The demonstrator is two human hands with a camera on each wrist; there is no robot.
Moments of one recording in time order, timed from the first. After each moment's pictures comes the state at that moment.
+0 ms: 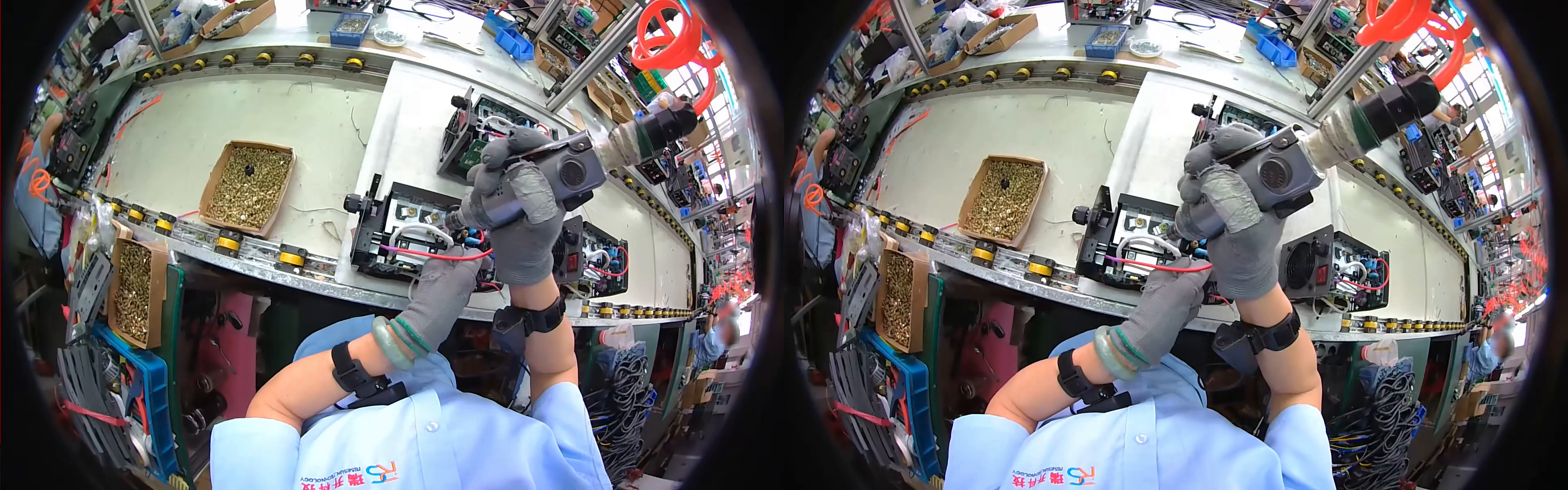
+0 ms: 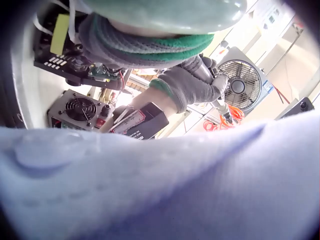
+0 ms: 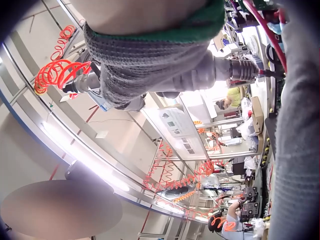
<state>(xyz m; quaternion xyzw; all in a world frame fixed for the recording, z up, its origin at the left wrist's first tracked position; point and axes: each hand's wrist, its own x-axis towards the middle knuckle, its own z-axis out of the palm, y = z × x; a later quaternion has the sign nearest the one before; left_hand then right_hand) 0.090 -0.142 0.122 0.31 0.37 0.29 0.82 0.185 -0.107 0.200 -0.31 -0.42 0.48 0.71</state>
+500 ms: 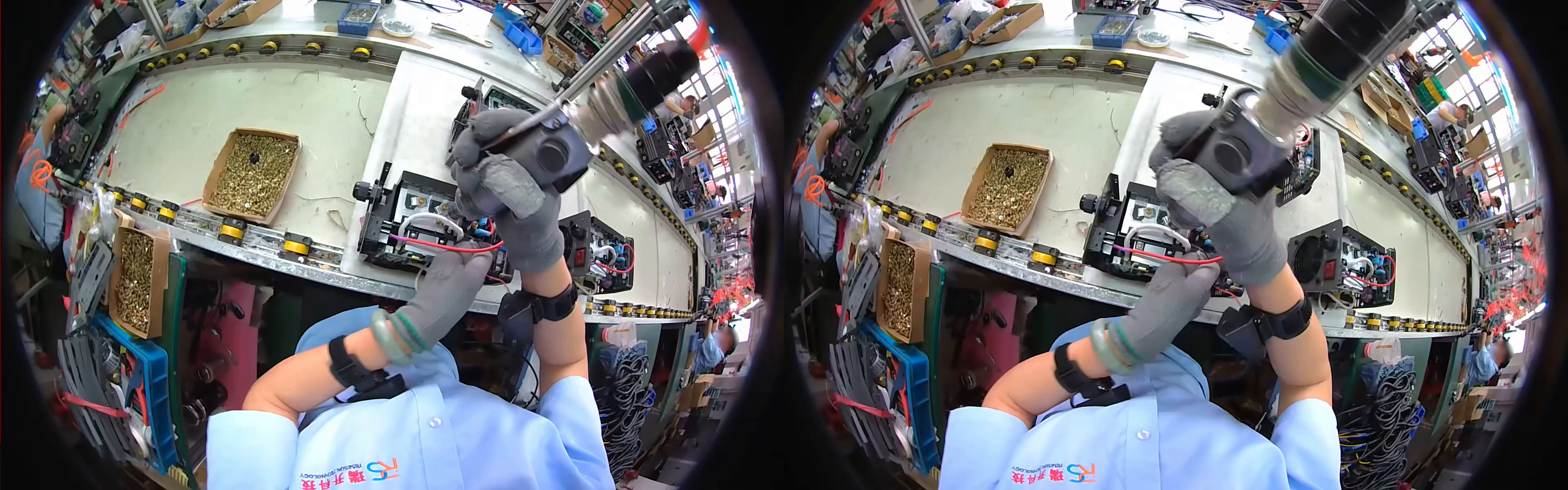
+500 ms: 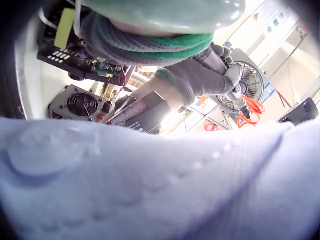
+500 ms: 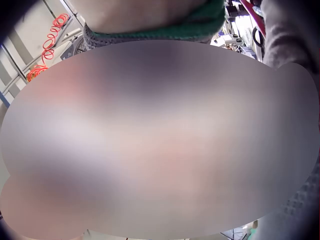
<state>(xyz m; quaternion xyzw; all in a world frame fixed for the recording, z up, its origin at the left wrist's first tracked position) 0.085 -0.143 0.118 0.40 0.38 0.30 0.78 0.178 -0.100 0.215 -0.36 -0.51 0.50 0.60</state>
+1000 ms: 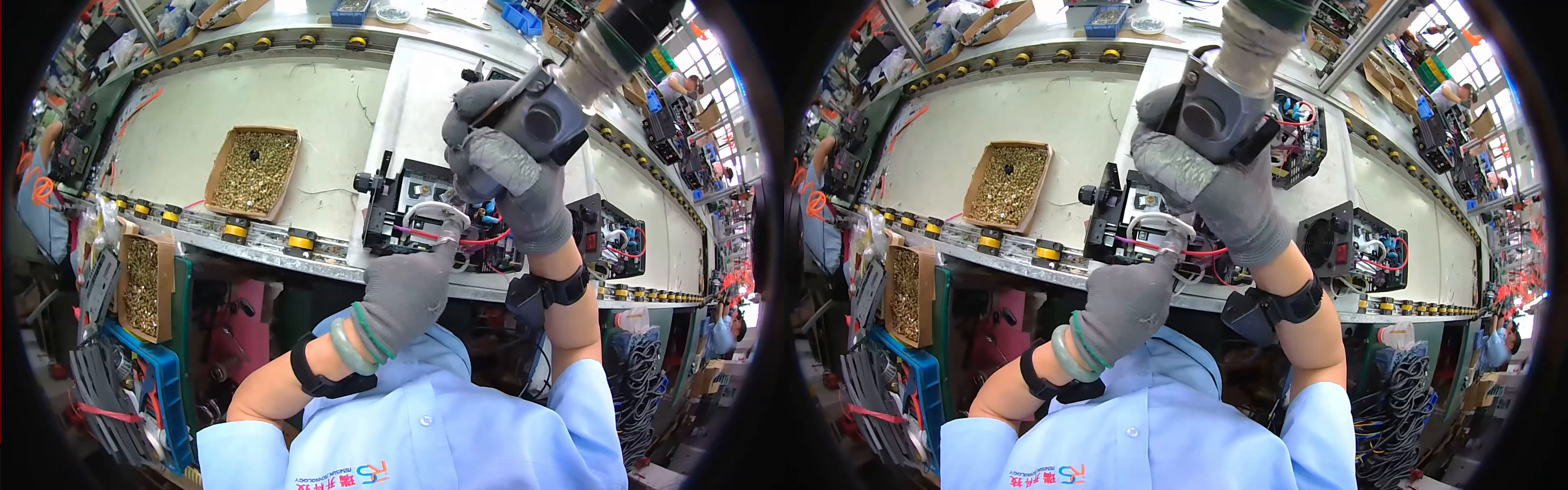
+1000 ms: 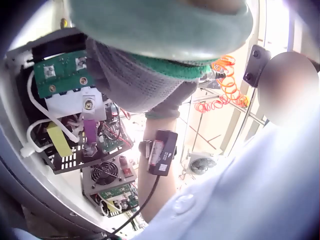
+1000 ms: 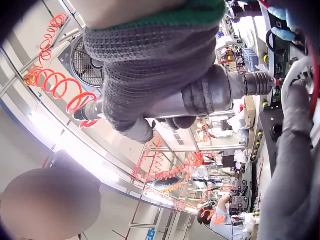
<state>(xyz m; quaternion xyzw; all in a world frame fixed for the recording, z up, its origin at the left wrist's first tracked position) 0.022 -0.137 0.132 0.91 0.37 0.12 0.15 0.175 -0.091 0.213 -0.37 -0.53 0.49 0.58</state>
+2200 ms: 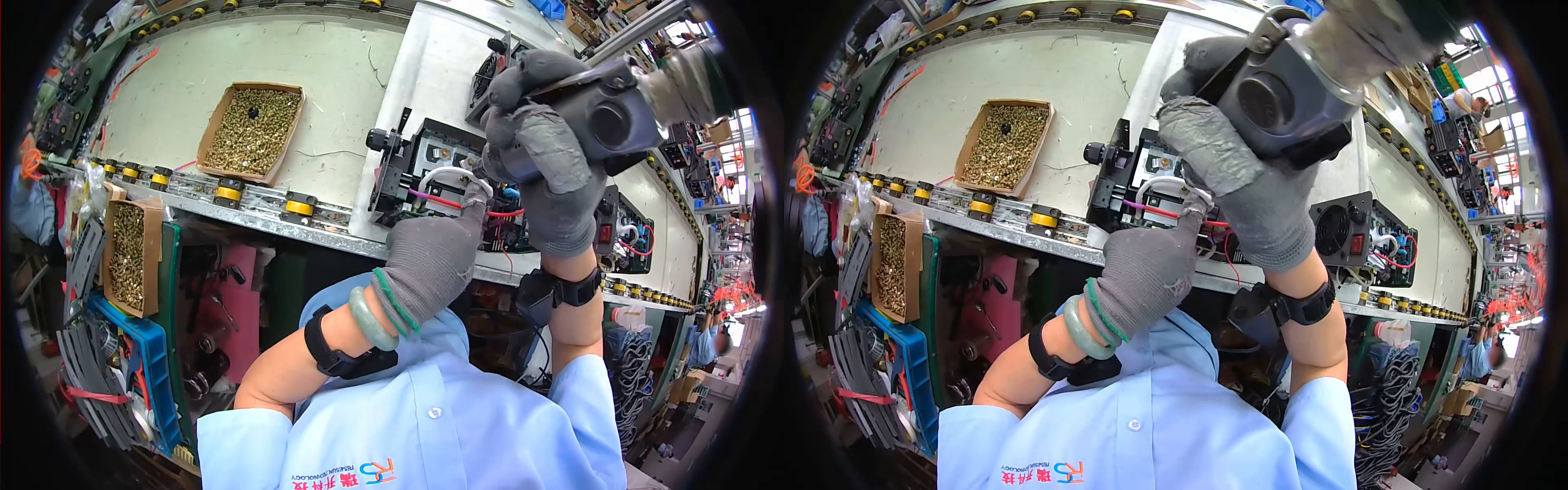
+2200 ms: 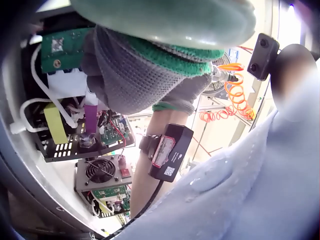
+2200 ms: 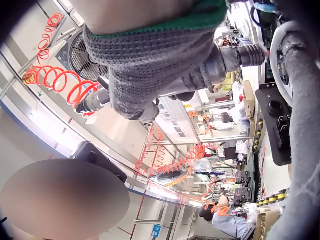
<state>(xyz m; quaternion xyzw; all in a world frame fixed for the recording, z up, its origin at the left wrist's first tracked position) 0.037 -0.128 0.128 0.89 0.39 0.07 0.20 0.169 -0.102 0.197 -0.38 -0.50 0.47 0.62</state>
